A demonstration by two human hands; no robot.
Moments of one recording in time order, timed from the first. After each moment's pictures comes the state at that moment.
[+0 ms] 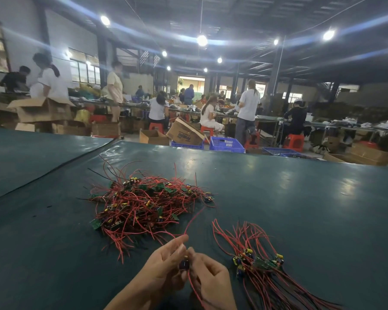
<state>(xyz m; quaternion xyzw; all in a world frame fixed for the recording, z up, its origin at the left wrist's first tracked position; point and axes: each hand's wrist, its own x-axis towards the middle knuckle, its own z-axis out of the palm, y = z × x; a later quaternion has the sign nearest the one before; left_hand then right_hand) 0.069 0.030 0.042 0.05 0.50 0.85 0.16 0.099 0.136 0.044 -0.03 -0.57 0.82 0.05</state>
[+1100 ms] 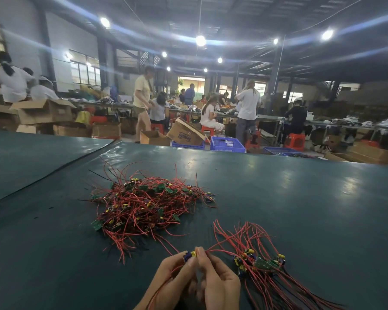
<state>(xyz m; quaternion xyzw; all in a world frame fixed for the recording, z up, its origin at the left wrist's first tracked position) 0.080 0.037 0.019 0.14 0.64 0.75 0.04 0.105 0.130 0.046 -0.19 -0.49 0.84 0.11</state>
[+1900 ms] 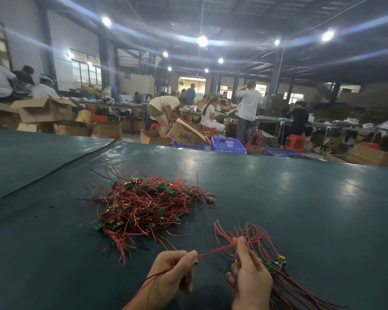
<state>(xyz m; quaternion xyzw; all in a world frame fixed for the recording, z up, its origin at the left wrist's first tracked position) 0.068 0.032 0.039 0.21 0.68 0.70 0.02 0.088 0.178 0.046 -0.25 -0.45 0.83 0.23</state>
